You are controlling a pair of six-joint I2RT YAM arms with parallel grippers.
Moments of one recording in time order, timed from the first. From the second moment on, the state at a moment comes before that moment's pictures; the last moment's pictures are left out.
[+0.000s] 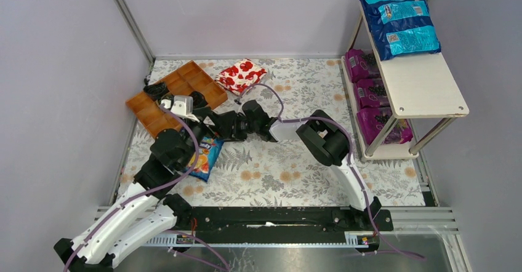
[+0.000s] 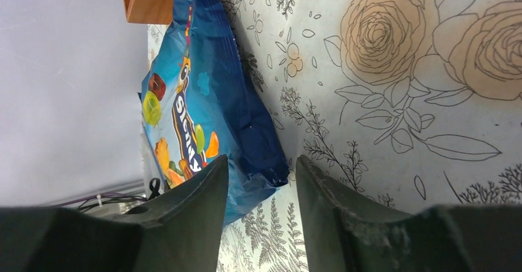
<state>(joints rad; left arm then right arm) -0.67 0.61 0.67 0.00 -0.25 -0.35 0.84 2.30 1.44 0.32 -0.46 0.92</state>
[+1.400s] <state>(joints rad) -0.58 1.48 1.14 -0.47 0.06 -0.64 0.82 1.38 0.57 0.27 -0.09 0.62</state>
